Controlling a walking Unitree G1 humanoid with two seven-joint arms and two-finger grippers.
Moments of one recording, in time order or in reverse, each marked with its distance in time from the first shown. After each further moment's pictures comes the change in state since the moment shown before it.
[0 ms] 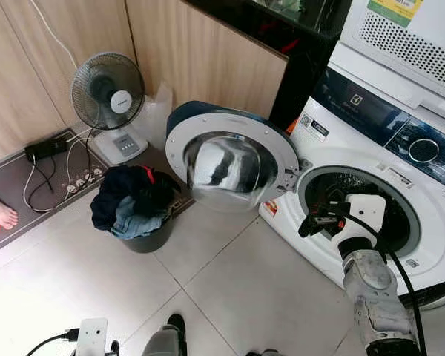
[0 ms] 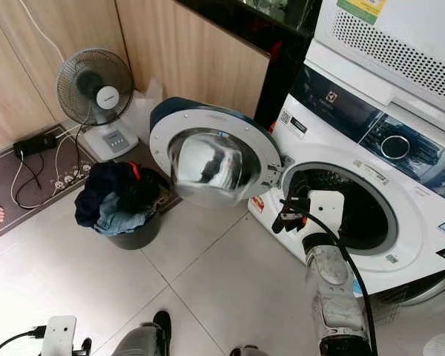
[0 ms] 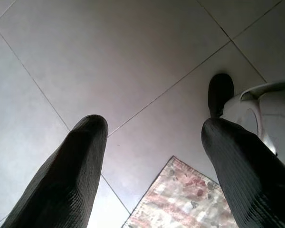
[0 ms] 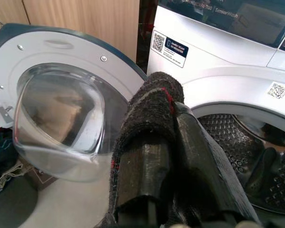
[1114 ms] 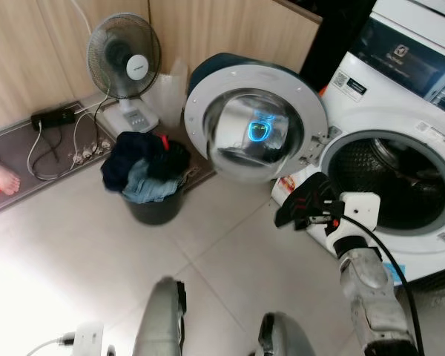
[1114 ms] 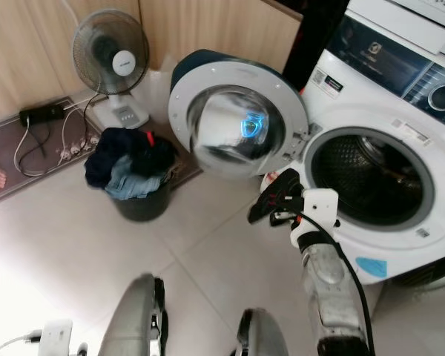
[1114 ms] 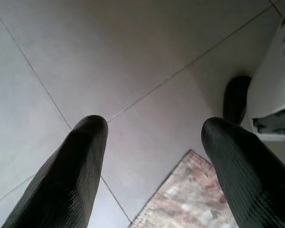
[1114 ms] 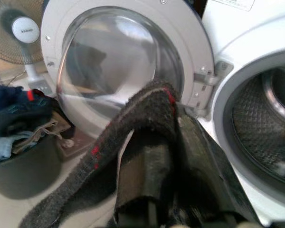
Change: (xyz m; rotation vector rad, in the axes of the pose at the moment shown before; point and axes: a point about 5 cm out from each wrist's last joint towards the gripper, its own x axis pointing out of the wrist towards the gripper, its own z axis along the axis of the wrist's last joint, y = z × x) left arm 0.005 -0.003 0.013 -0.017 -0.035 -0.002; right arm 0.004 0.009 0.011 -0.016 -0.046 0.050
